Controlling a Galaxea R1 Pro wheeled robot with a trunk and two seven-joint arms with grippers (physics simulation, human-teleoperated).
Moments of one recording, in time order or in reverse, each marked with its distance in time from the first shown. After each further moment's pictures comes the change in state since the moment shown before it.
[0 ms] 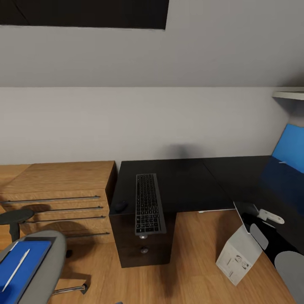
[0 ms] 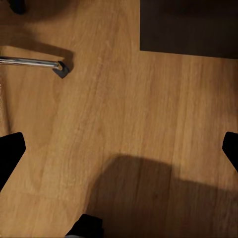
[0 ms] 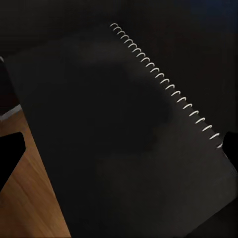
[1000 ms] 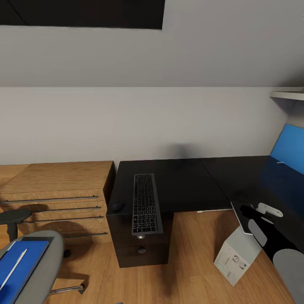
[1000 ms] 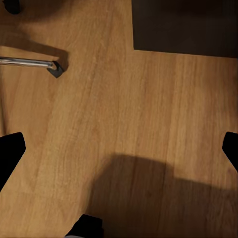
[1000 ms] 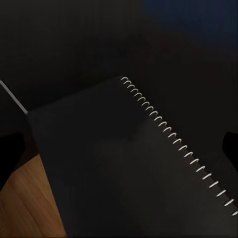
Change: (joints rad) left arm 0.000 0.000 -0.008 0.000 0.000 0.000 0.000; right arm 0.000 0.006 0.005 -0.070 0.001 -0.047 -0.004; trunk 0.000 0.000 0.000
